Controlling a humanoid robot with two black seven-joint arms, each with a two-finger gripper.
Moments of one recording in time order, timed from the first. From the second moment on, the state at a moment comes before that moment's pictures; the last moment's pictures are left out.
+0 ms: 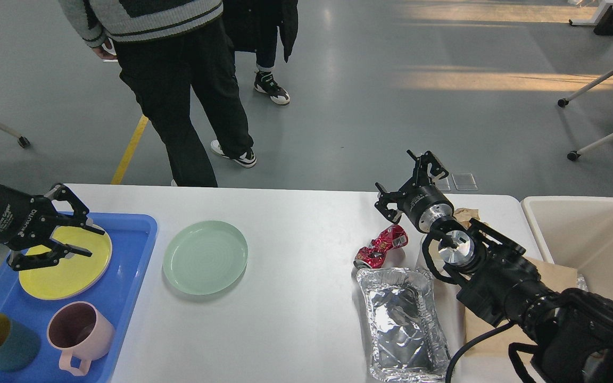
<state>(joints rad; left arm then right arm) -1.36 0.95 0.43 -0.95 -0.45 -0.79 0.66 0.81 0.04 0.57 0.27 0.21 0.31 0.19</state>
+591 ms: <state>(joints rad) -1.38 0.94 0.35 -0.93 -0.45 -0.75 0.65 0.81 0.04 0.57 0.27 0.21 0.31 0.19</state>
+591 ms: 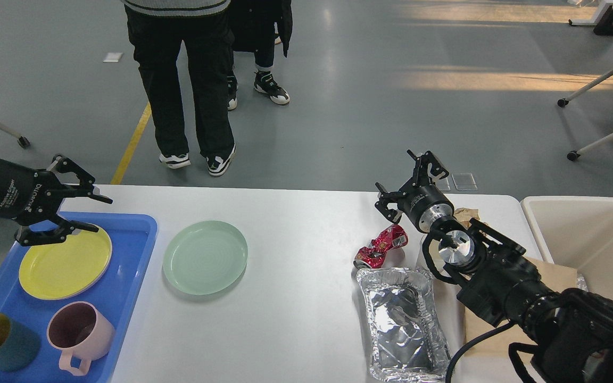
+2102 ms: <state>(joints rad) -1.29 0.66 0.29 -0.84 -0.46 -0.53 0.56 0.81 0.04 0.57 0.27 0.21 0.31 0.19</state>
